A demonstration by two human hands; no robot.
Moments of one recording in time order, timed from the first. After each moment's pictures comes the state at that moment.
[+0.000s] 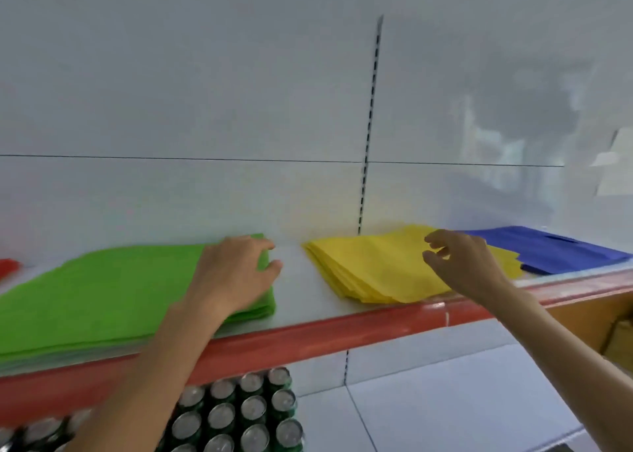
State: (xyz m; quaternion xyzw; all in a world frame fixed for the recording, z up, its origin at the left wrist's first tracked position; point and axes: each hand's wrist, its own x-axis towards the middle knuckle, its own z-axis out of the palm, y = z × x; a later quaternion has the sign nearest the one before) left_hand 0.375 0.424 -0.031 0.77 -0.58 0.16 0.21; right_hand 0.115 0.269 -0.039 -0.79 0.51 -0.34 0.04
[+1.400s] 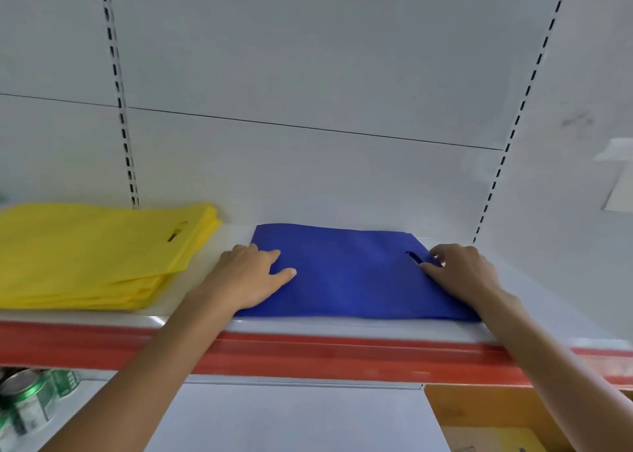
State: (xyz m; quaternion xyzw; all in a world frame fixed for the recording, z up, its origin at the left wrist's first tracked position) left_hand -0.060 0.013 -0.074 0.87 -0.49 0.00 0.09; right_hand -0.277 -0.201 -0.081 -0.83 0.51 -0.21 0.03
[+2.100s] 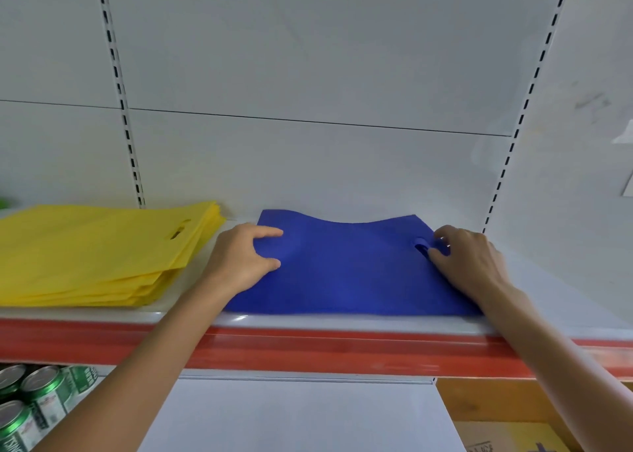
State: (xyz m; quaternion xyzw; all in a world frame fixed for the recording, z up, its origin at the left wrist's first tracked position) left_hand -0.047 0.014 -0.082 0.81 -0.43 0.02 0.39; right_hand -0.273 -0.188 -0.081 -0.84 0.47 -0.28 -0.01
